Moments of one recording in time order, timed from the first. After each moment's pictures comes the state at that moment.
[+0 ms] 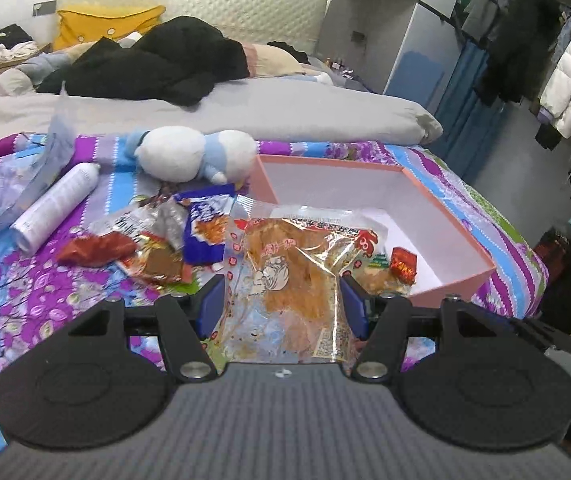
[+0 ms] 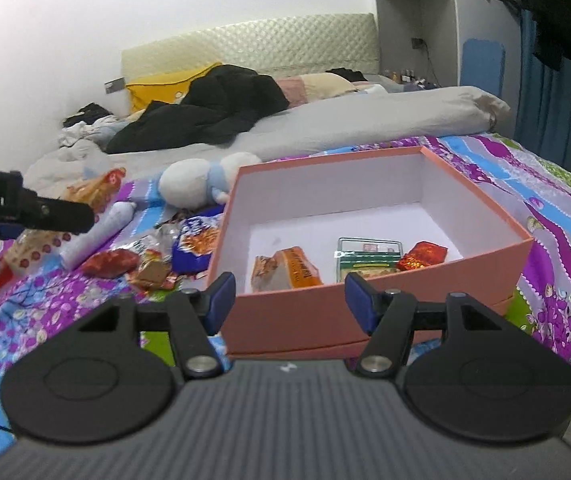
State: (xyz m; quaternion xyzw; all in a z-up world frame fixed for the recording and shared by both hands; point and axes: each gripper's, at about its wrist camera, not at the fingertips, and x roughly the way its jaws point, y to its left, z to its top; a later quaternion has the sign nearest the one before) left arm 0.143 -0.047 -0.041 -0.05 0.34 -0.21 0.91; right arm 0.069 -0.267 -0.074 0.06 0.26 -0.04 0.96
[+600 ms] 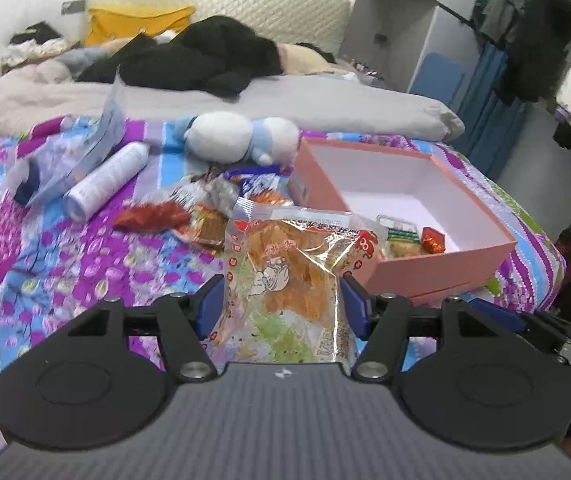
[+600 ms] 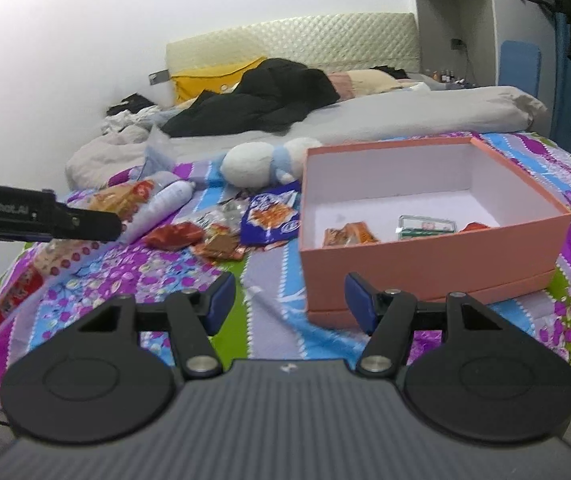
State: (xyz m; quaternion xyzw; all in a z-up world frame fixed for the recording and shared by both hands) left arm 0.092 0.013 -0.061 -0.05 0.34 -0.18 0.92; right arm 0.033 -0.210 -0.083 0.05 0.26 0.02 0.96
